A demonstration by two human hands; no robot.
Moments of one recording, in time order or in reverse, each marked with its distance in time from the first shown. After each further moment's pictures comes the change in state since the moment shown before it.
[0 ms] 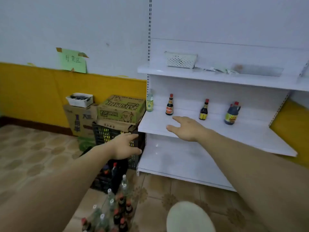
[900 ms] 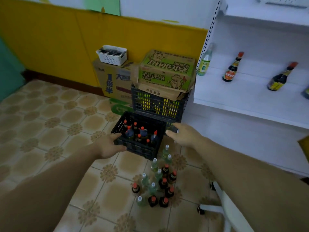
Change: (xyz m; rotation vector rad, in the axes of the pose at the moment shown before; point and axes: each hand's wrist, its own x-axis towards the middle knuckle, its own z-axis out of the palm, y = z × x) left_hand 0.015 -0.405 -0.055 -0.141 -0.178 -0.371; right_hand 0.192 -0.240 0.268 0.074 -0.409 0.104
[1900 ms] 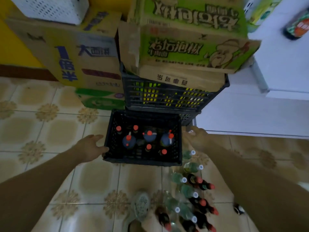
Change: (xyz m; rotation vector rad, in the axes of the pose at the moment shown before) left_hand 0.519 -0.210 -0.089 0.194 -0.272 -0.027; right_hand 0.434 -0.015 0.112 0.356 0.036 0.512
